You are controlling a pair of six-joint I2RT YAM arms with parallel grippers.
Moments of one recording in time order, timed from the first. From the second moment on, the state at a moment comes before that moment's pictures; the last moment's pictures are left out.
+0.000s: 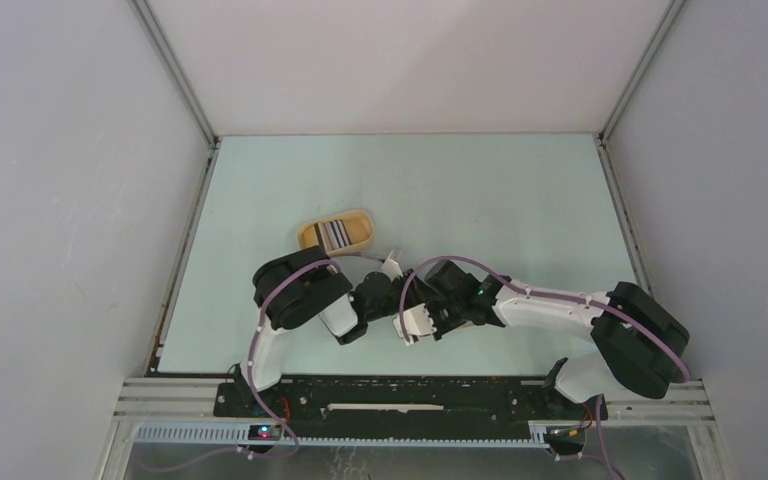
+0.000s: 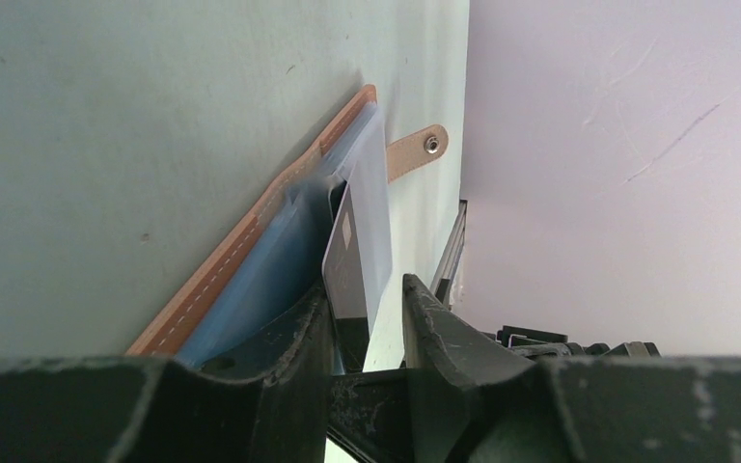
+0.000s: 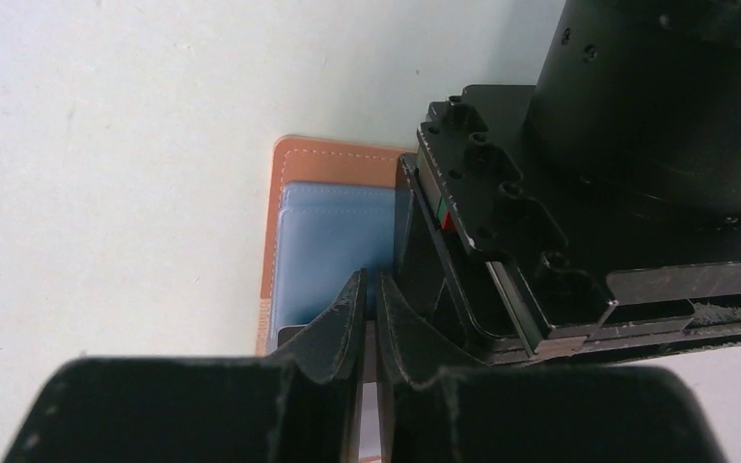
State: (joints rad) left arm -0.91 2.08 0.55 1.25 0.22 -1.35; right arm 0.92 1.43 0.71 -0.35 -0.21 -1.11
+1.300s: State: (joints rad) left arm -0.90 2.08 0.57 1.25 0.22 -1.34; right arm 0.80 1.38 0.67 -0.38 -0.12 -1.11
